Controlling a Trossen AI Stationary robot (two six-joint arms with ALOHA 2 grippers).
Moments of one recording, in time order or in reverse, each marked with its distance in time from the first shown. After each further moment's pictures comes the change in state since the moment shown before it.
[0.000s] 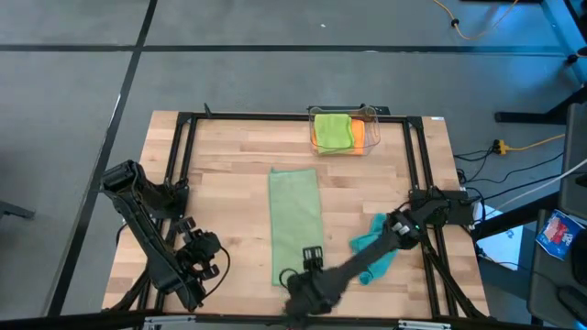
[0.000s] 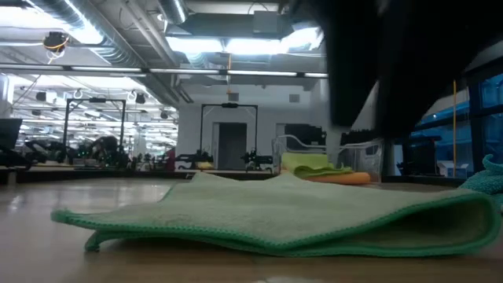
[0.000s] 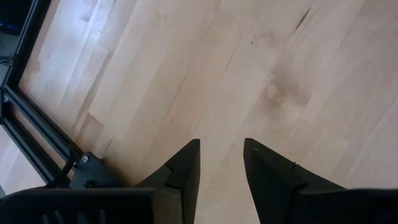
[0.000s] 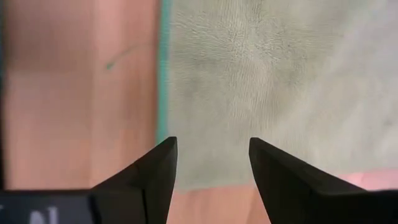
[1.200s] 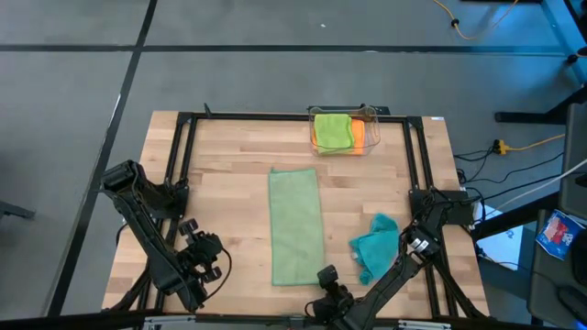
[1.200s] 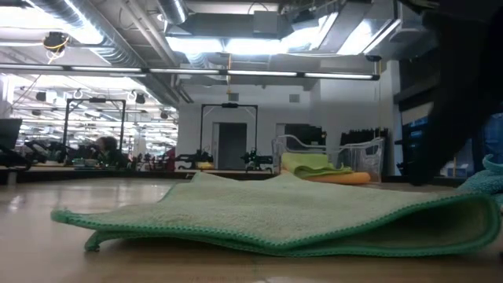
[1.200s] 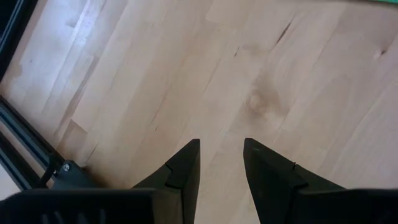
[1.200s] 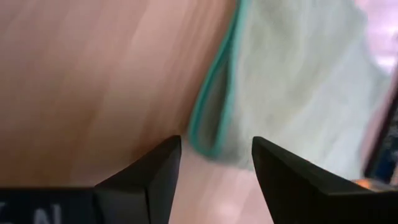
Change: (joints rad) left arm 0.003 0.000 0.000 0.055 -0.029 0.004; right arm 0.207 -0.016 -0.323 0.165 0.378 -0.115
